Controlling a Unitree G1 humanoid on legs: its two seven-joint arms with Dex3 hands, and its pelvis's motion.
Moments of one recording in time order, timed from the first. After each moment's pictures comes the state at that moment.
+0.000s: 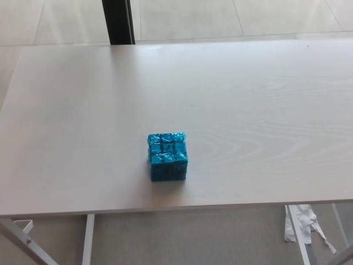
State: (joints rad) left_arm 0.15 0.87 0.18 1.24 0.05 0.04 -0.23; right_arm 0.20 -0.68 -0.30 1.17 -0.02 -0.12 0.09
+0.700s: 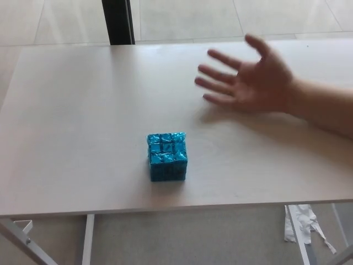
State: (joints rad) left_arm 0.11 0.82 0.41 1.31 -0.05 -0.04 -0.19; right_arm 0.28 -0.65 -0.67 0.93 0.17 -0.20 0.07
